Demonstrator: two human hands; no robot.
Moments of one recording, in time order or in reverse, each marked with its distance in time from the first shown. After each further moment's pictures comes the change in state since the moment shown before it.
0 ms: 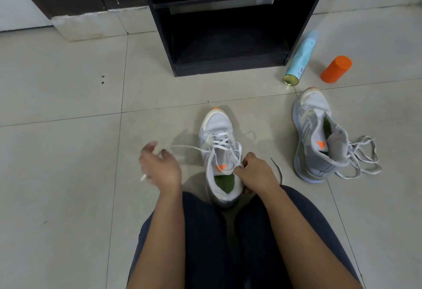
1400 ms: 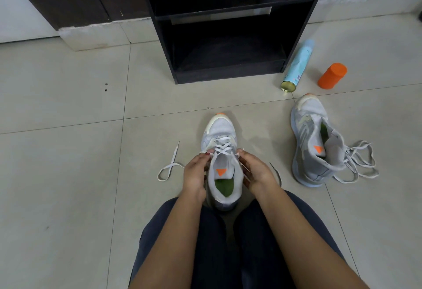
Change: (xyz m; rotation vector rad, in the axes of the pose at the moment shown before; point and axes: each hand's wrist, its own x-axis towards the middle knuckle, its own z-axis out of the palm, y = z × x) left_hand -0.052 0.015 0.022 -0.455 -0.712 -0.445; right_hand -0.006 -0.022 -0.012 1.386 -0.125 0.393
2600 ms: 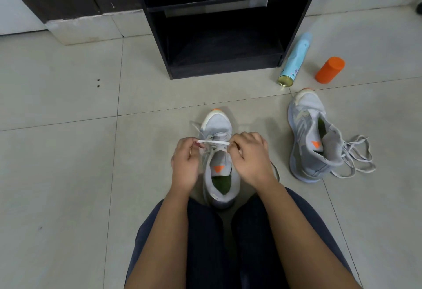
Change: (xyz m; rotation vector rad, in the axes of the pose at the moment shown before) left_hand 0.018 0.007 -0.020 0.725 0.032 0.690; right_hand 0.005 -0.005 -0.005 -1.347 0.126 -1.108
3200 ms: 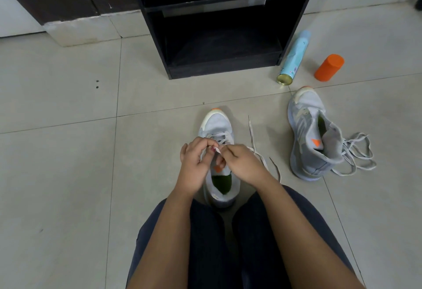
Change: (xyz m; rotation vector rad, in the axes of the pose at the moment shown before) left_hand -0.003 0.003 0.002 0.002 -0.195 0.268; right_hand 0.003 -0.027 -0.012 0.401 -0.409 0.244
